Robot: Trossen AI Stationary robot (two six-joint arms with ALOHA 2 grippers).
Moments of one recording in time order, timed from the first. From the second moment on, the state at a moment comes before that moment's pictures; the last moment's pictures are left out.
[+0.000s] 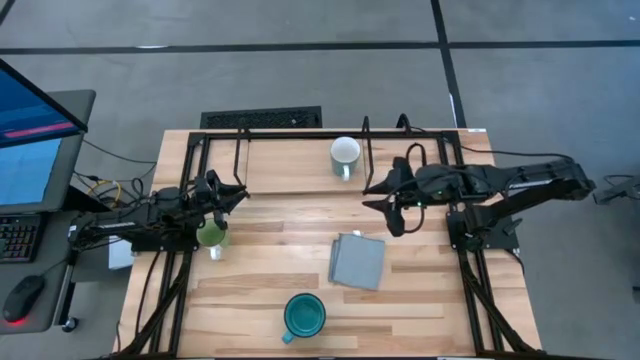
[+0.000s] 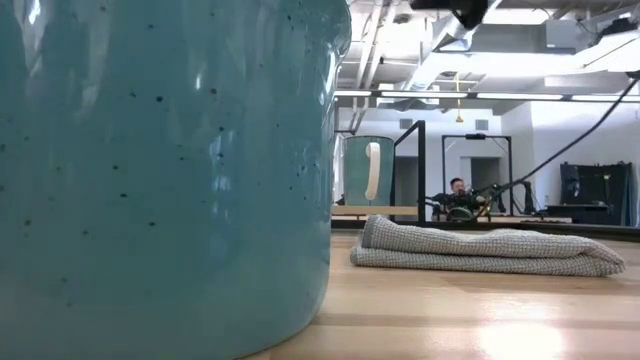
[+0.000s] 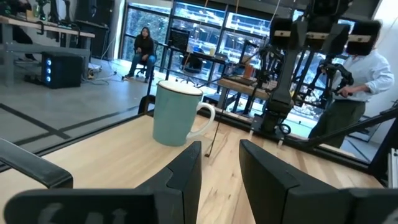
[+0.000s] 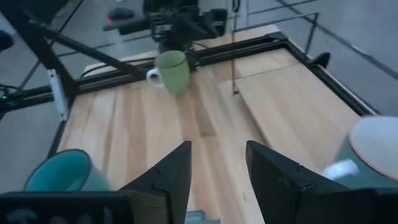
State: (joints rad) left arm 0.13 0.01 0.02 0.06 -0.22 -0.25; right arm 0.13 1.06 1.02 -0.42 0.19 0.21
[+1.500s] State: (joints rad) left arm 0.13 0.01 0.03 0.06 -0.30 -0.25; right arm 0.04 0.49 0.16 0.23 0.32 0.50
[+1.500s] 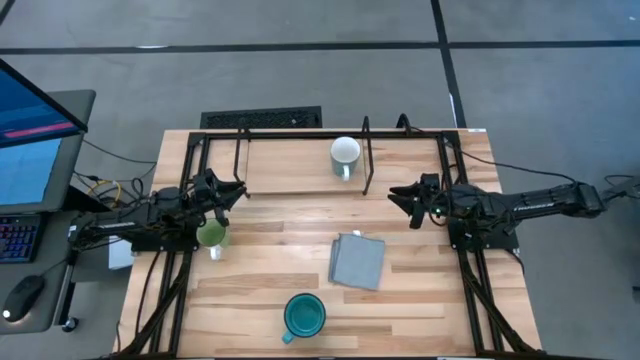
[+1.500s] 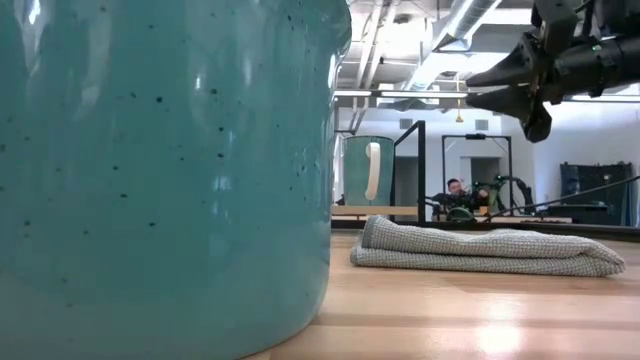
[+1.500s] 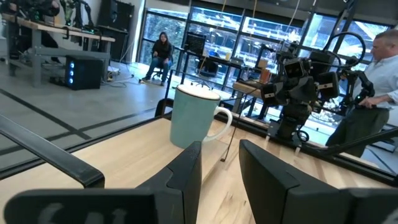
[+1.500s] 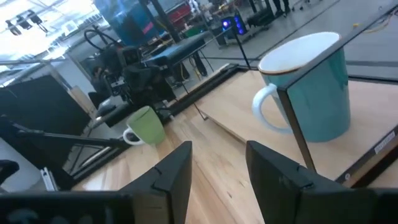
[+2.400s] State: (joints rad) left arm 0.13 0.01 0.03 0.25 -0.31 -0.20; right arm 0.04 0.48 0.15 0.13 0.37 0.52
